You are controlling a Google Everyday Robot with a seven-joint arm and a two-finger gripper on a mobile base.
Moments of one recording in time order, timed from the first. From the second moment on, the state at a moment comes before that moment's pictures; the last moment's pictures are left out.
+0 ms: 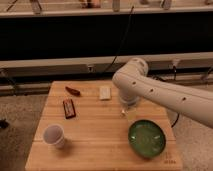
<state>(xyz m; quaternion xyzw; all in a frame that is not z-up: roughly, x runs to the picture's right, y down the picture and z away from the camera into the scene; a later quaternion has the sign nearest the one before) 0.106 0.105 0.688 -0.29 -0.02 -0.13 0.95</state>
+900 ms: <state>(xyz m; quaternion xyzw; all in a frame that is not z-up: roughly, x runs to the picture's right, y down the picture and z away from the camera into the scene) 0.084 0.108 0.684 -0.30 -0.03 -0.12 0.95</state>
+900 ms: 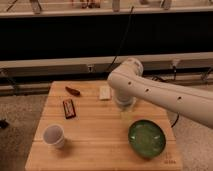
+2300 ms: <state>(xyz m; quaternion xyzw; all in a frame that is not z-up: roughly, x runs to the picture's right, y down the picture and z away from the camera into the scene) 0.061 0.086 0.707 -0.30 -0.04 -0.15 0.94</state>
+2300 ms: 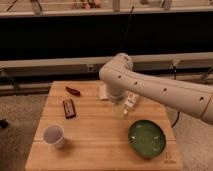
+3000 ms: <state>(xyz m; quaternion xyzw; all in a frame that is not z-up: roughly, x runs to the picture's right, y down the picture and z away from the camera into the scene) 0.052 0.072 0.722 -0.30 -0.04 -0.17 0.94</state>
